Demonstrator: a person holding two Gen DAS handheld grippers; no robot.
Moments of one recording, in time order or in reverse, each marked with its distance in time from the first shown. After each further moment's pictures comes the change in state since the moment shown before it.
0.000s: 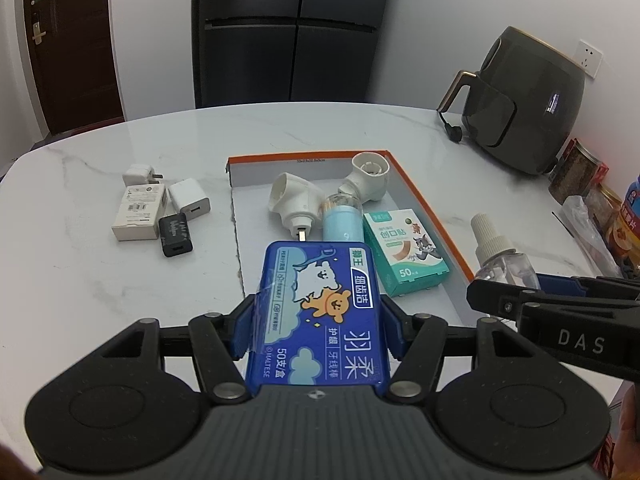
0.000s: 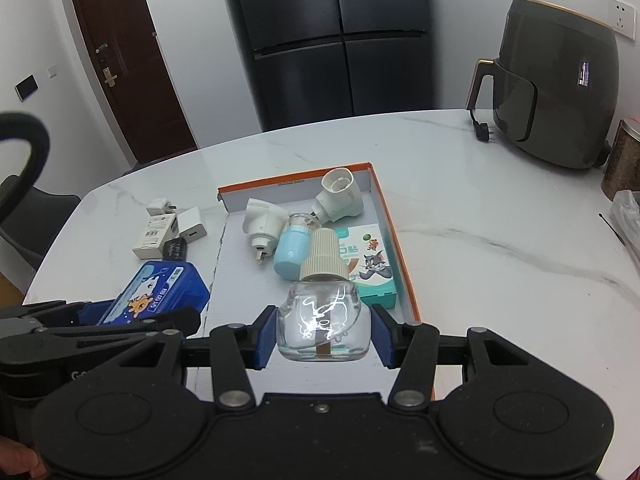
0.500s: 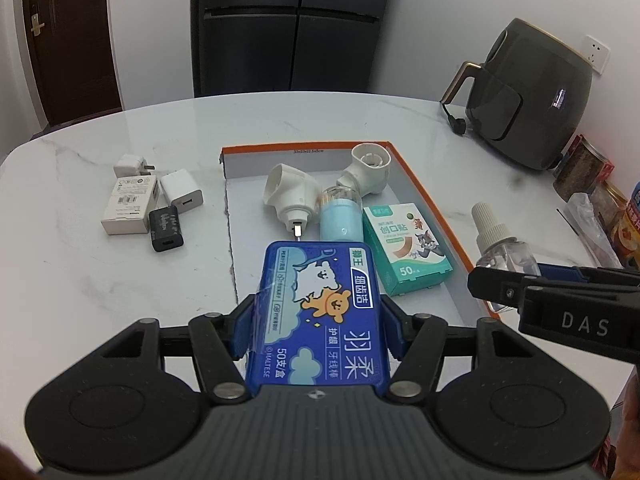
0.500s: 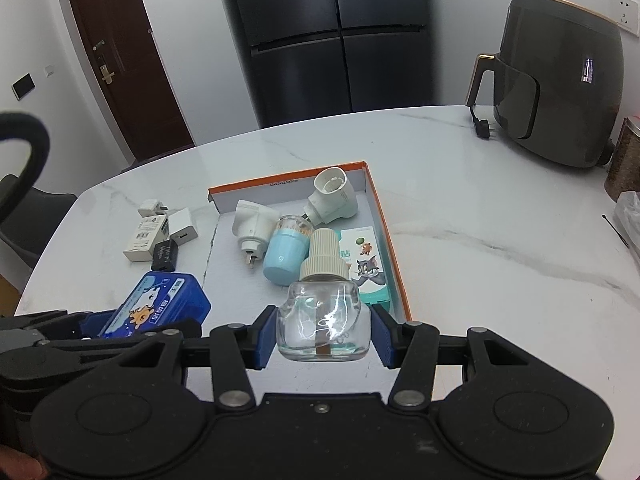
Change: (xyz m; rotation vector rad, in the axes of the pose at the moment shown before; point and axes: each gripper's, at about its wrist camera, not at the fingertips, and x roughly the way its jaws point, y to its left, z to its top) left arm 0.017 -0.002 0.001 -0.010 0.027 0.001; right arm 0.015 -0.010 0.005 0.003 0.010 0.002
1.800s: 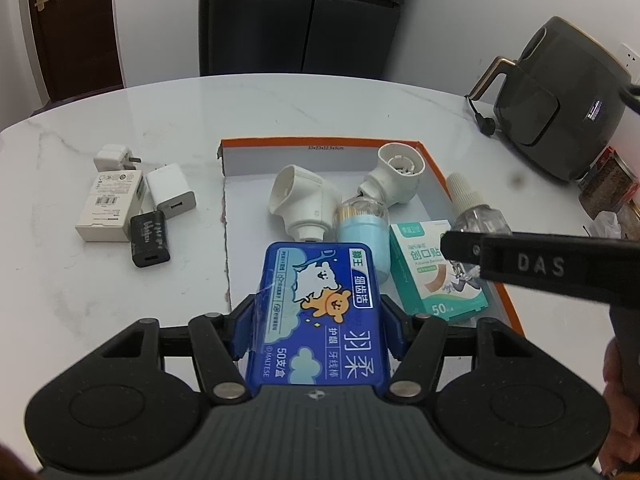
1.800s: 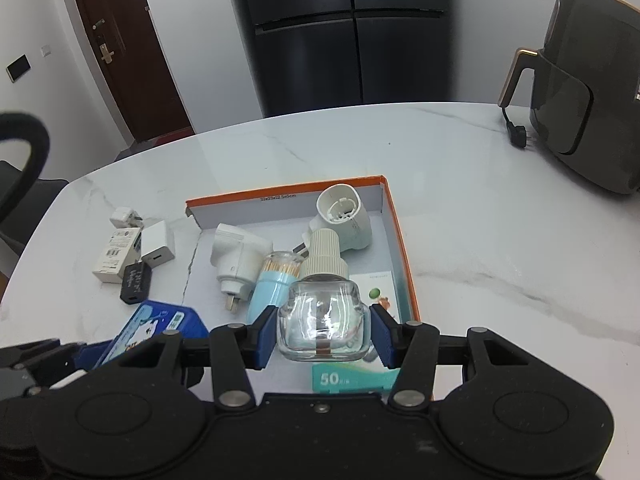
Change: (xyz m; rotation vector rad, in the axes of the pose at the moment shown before) left arm 0.054 0.010 0.023 -0.045 0.058 -0.001; right arm 0.088 -0.001 0.049 -0.034 0.050 0.003
